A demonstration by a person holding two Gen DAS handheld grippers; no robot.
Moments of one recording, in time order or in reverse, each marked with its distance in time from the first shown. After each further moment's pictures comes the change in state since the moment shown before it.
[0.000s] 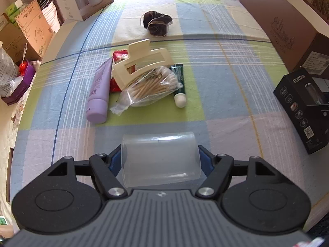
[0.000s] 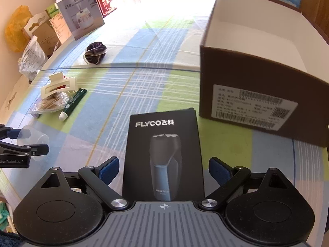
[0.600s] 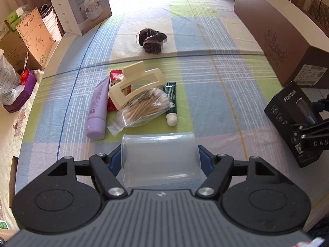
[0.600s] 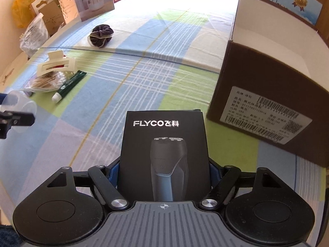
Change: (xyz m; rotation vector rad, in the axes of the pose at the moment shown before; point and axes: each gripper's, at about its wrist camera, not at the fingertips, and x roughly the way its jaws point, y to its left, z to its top) left arm -0.019 -0.010 0.016 0.003 -0.047 0.003; right arm 0.020 0.010 -0.005 -0.123 0.033 -0.035
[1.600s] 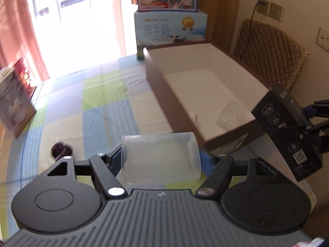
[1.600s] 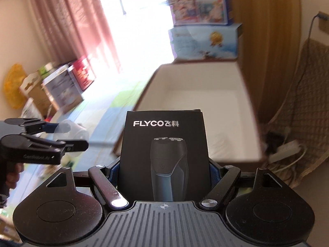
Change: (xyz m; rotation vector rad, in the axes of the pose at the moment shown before) left arm -0.049 -0.140 0.122 0.251 -0.271 -0.263; right arm -0.157 -0.133 0.025 0.266 -0.330 -0.008
